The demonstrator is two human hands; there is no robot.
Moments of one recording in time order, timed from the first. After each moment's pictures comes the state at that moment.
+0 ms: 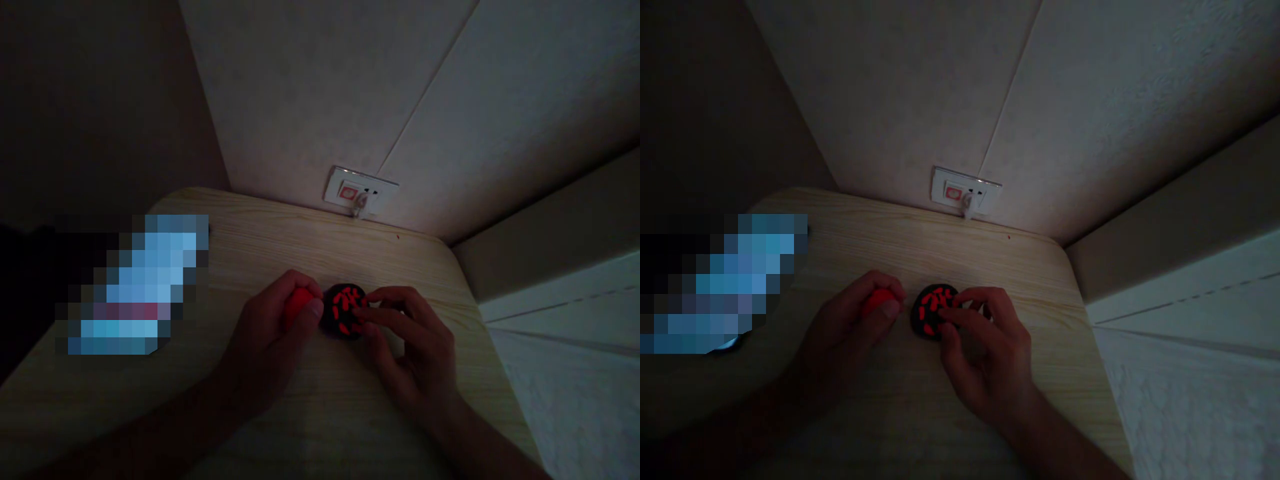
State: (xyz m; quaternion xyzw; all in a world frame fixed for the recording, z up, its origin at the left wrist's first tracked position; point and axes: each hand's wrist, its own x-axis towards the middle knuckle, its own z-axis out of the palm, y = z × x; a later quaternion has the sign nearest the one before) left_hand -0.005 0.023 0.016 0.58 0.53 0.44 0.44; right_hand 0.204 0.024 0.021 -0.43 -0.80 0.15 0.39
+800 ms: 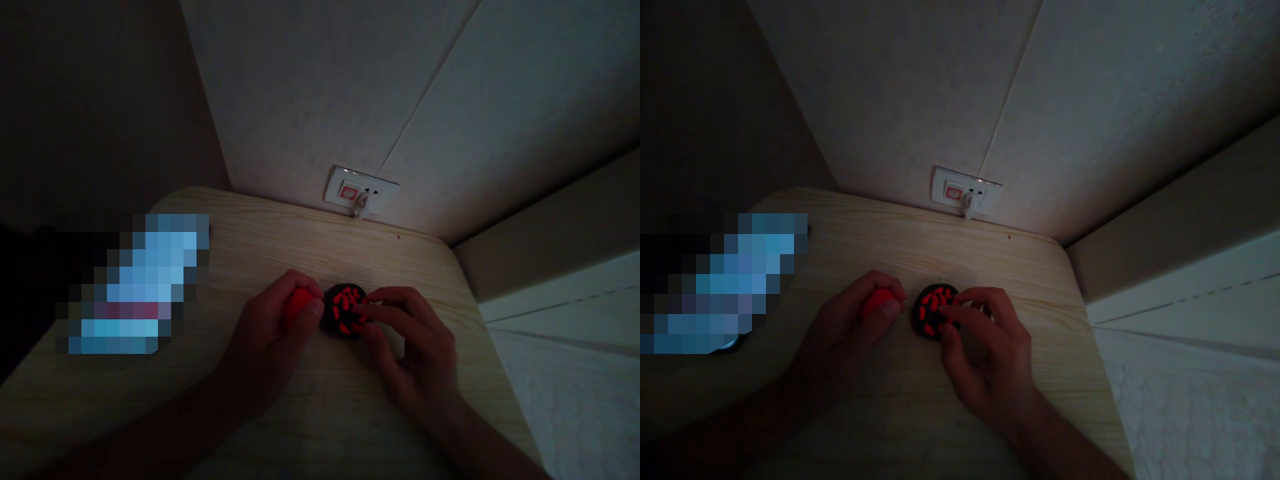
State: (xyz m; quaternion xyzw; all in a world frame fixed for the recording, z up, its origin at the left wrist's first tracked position) left_hand -0.003 0.024 0.014 0.58 0.52 0.45 0.43; right_hand 0.204 0.024 0.021 -0.43 -0.80 0.15 0.40
